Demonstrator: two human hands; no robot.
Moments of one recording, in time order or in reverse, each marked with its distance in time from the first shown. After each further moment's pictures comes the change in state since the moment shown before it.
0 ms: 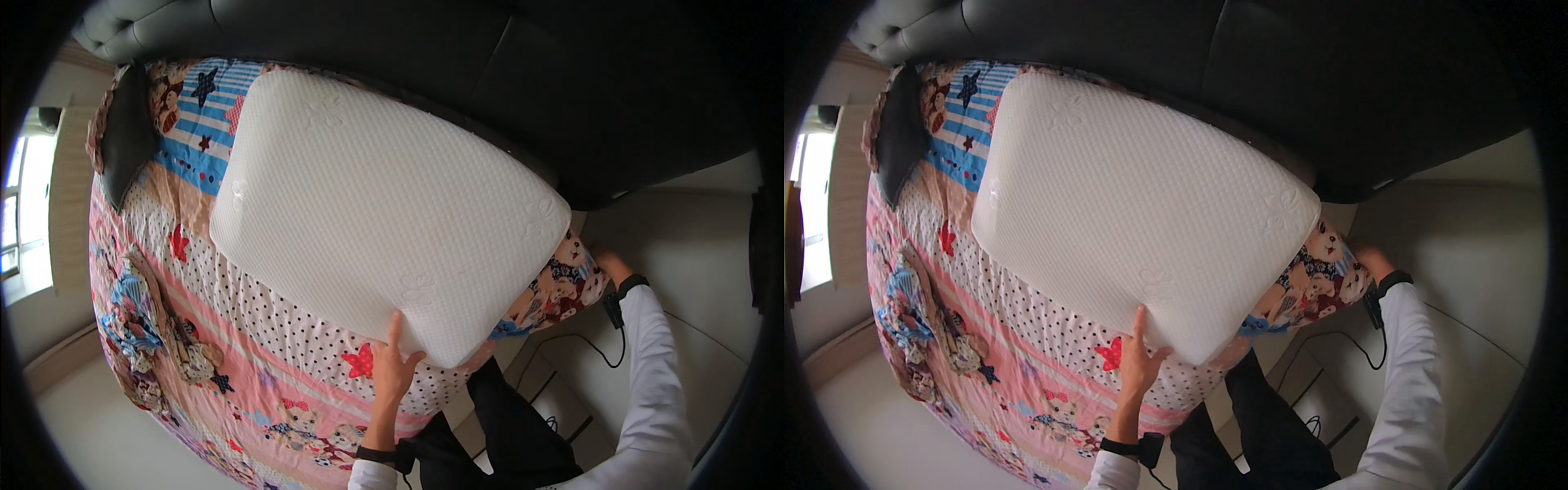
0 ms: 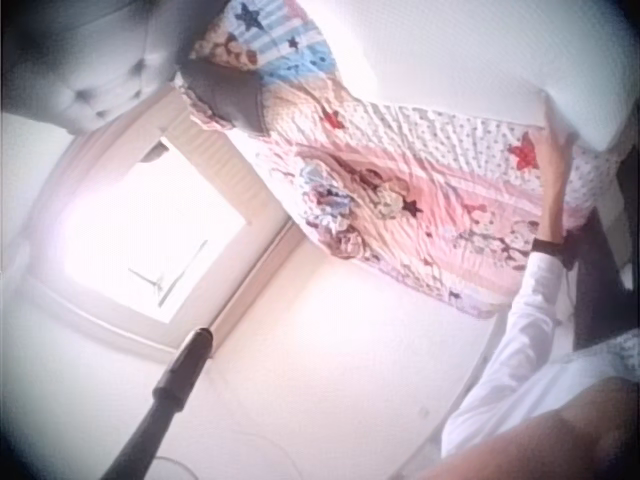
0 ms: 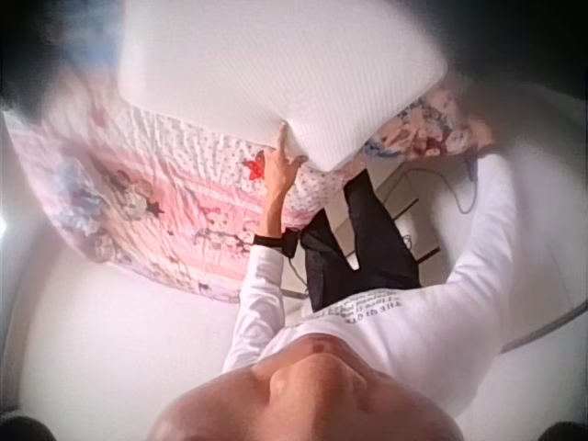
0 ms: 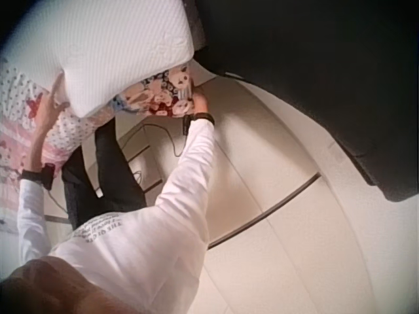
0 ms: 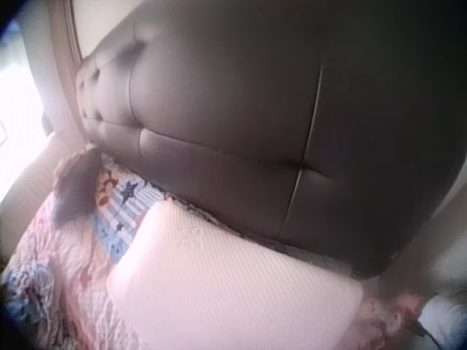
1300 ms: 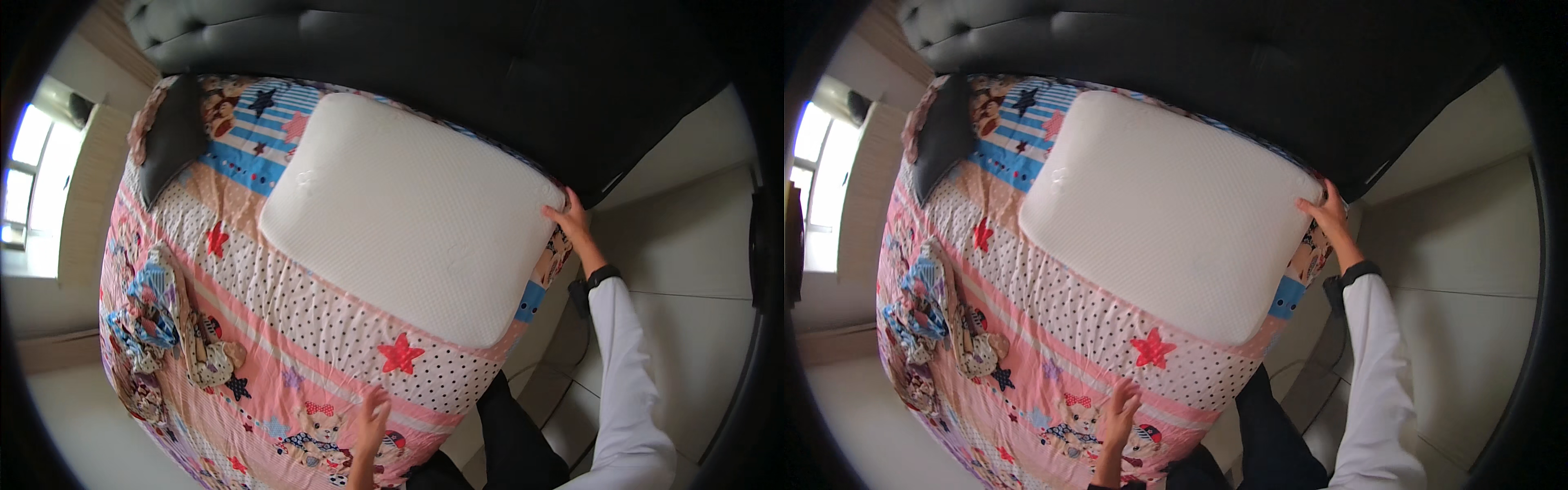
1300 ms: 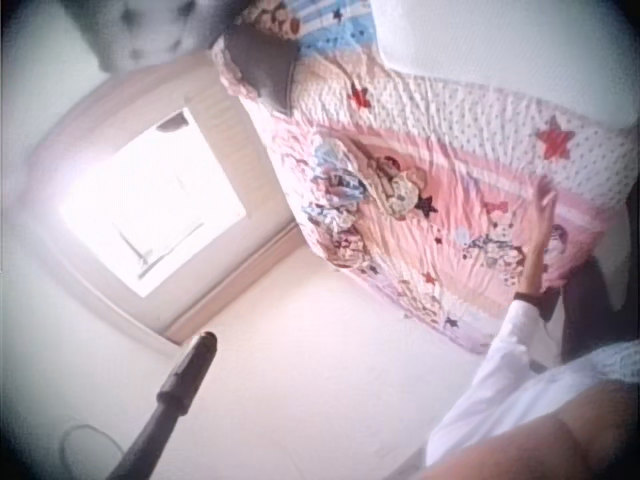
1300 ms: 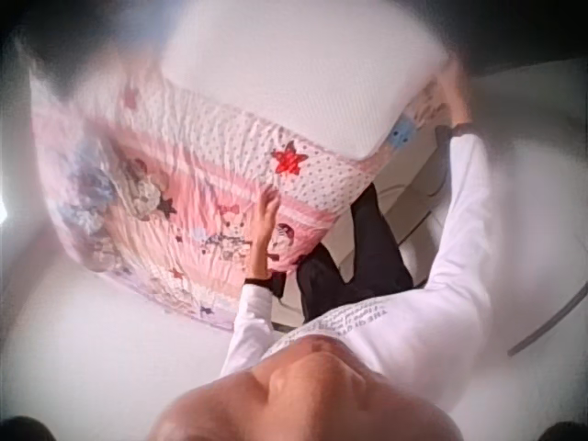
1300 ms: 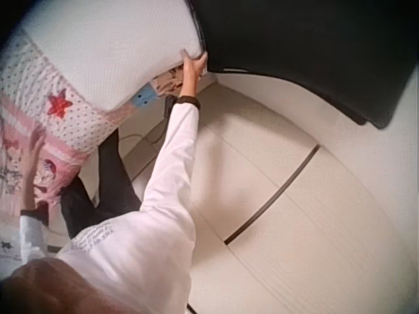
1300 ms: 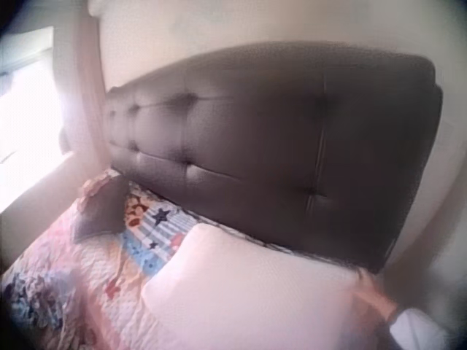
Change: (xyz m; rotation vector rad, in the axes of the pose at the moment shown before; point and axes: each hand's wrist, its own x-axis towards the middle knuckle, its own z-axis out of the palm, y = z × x) left_hand -0.144 -0.173 -0.058 -0.721 0.017 -0.091; right_hand -0.177 -0.193 -0.031 0.841 0.634 -0.606
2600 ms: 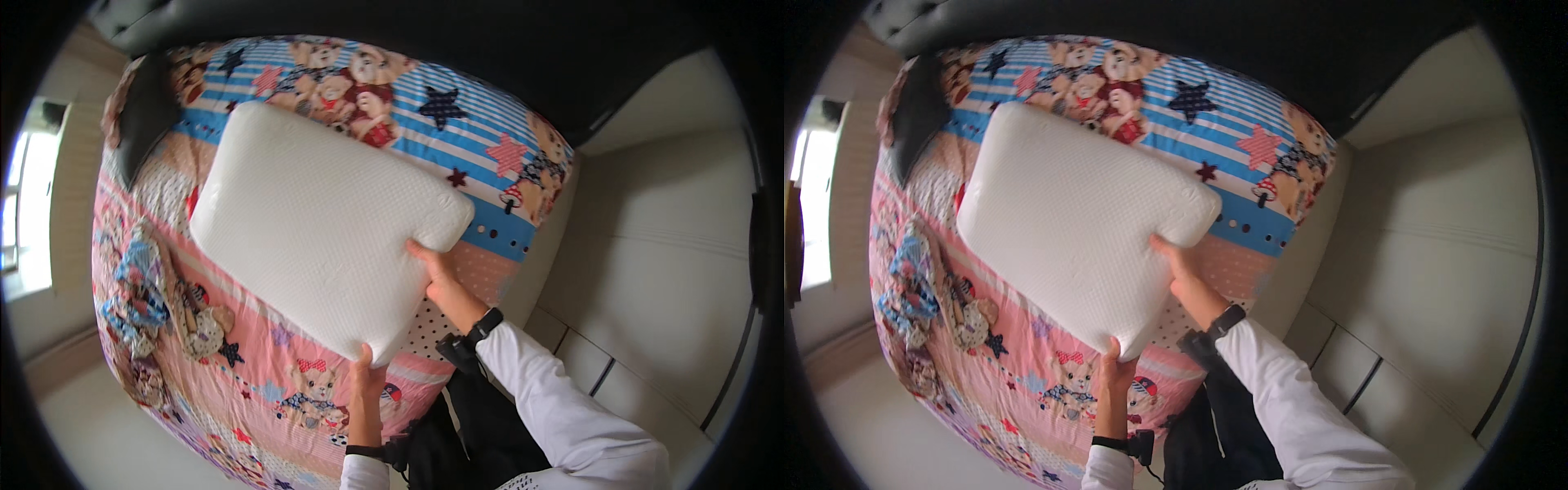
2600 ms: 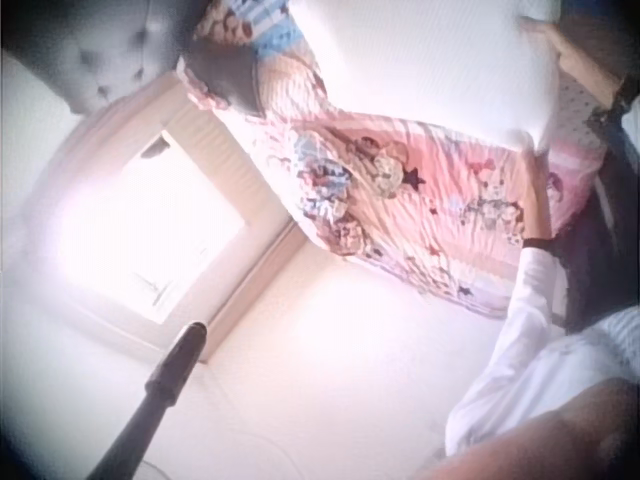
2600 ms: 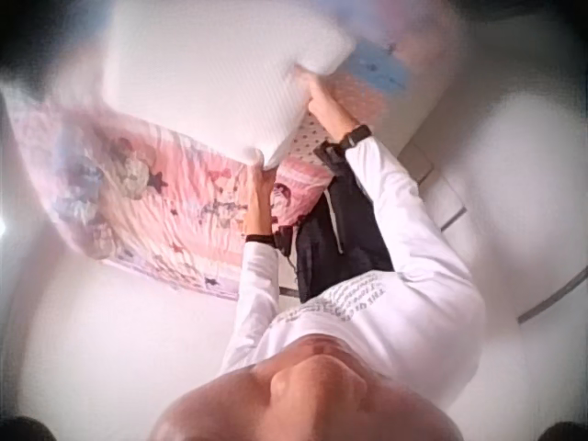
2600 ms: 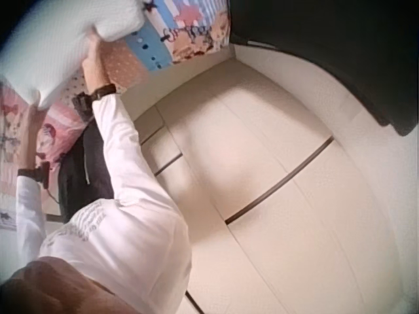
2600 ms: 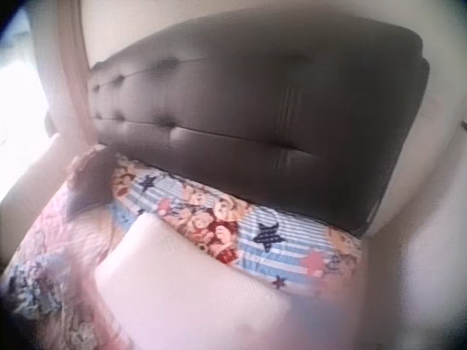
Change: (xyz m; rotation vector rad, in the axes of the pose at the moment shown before) left_hand 0.027 -0.017 0.027 -0.978 0.032 -0.244; right_hand -0.211 -0.136 0.154 1.313 -0.372 0.788
